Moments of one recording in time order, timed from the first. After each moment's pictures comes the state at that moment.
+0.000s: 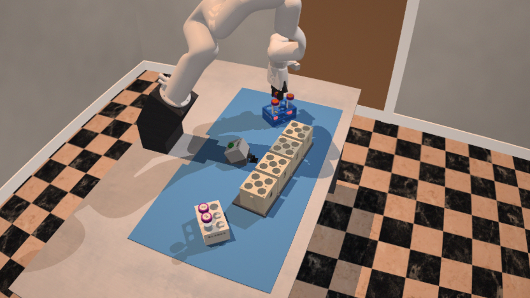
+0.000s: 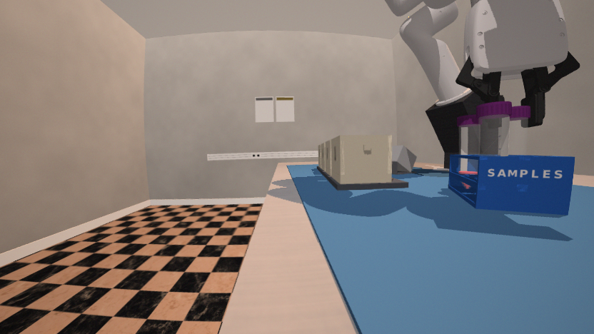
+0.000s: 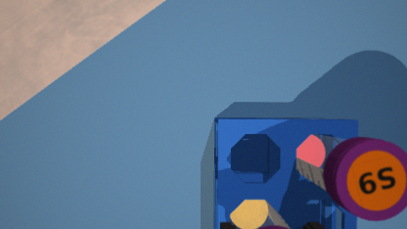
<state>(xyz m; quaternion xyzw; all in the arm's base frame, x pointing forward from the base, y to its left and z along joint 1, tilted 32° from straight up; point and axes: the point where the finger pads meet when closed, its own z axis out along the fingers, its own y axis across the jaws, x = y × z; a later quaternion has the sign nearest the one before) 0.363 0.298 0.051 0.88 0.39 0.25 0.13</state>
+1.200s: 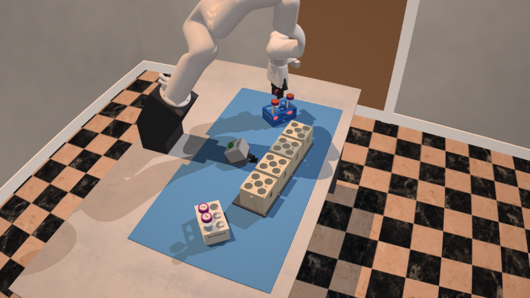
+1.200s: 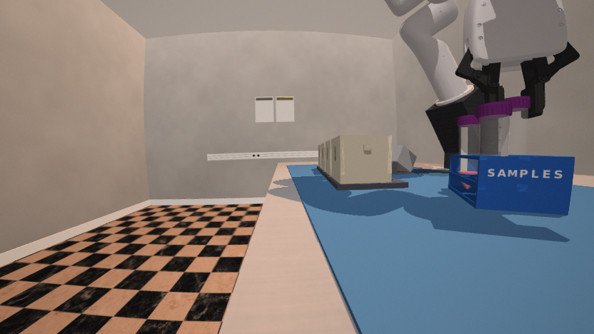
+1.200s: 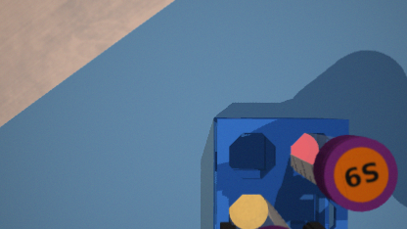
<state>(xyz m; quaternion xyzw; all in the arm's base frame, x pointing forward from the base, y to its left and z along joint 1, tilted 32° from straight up) 0.357 0.299 0.061 0.88 0.39 0.25 0.13</state>
